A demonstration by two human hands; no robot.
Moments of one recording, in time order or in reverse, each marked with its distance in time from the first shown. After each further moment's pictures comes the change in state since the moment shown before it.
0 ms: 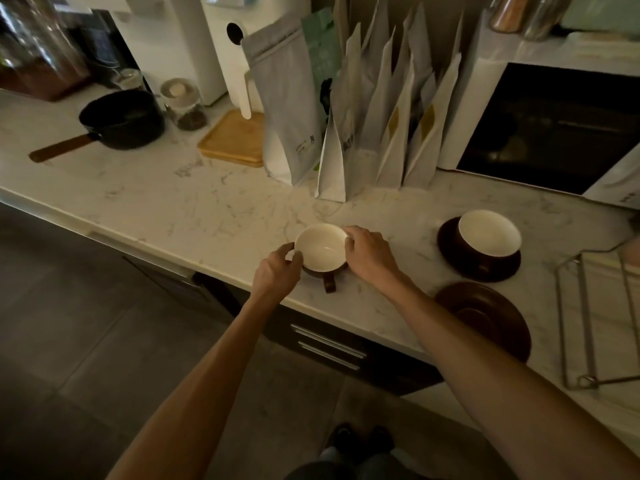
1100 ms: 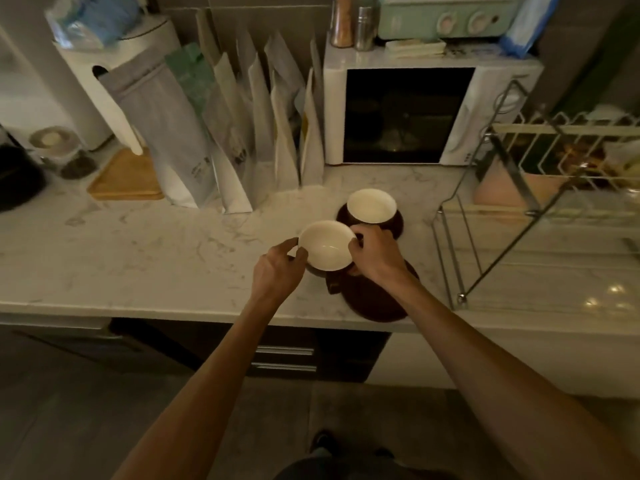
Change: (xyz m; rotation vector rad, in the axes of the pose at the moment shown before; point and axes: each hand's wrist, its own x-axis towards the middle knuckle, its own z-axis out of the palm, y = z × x) left_hand -0.061 0.098 0.084 0.065 -0.084 0.375; right_hand -0.111 0.096 -0.096 0.270 0.229 0.281
